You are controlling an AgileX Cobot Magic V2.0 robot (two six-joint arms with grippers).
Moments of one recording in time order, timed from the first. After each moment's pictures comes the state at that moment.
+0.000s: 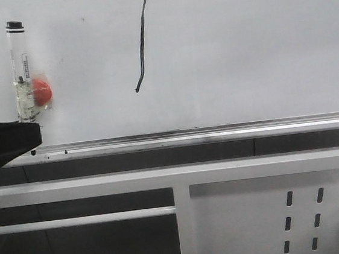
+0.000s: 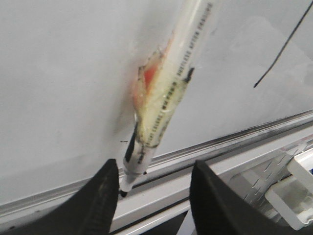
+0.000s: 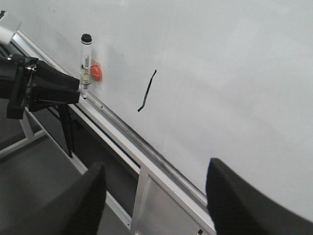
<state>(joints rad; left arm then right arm) -0.32 1.49 -0.15 0.35 -1.09 -0.34 0.97 0.66 -0.82 -0.46 0.69 0.30</state>
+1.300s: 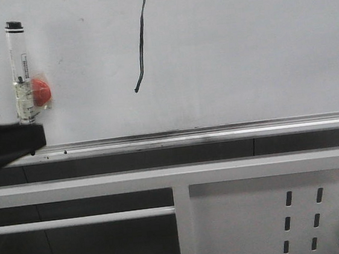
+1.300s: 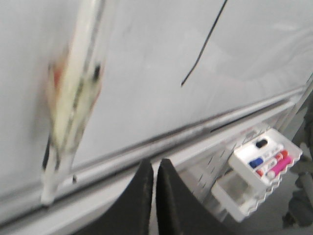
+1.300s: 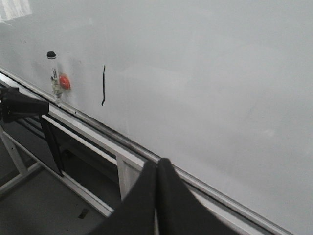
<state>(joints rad) -0.32 1.46 -0.16 0.53 -1.13 -0.46 0.97 0.23 -0.82 -0.45 1.01 0.30</state>
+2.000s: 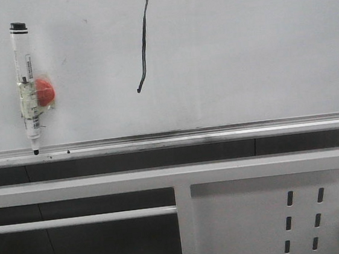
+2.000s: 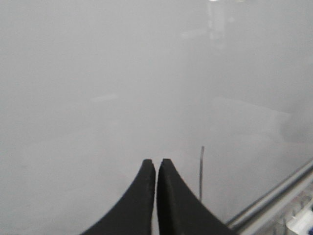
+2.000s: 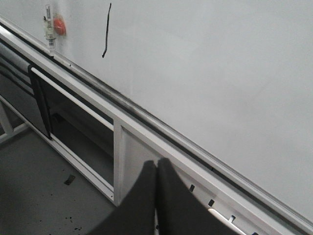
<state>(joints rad) -0.32 0.45 -0.38 1.20 -0.30 -1.13 0.97 0.23 -0.58 -0.48 0.88 0.30</state>
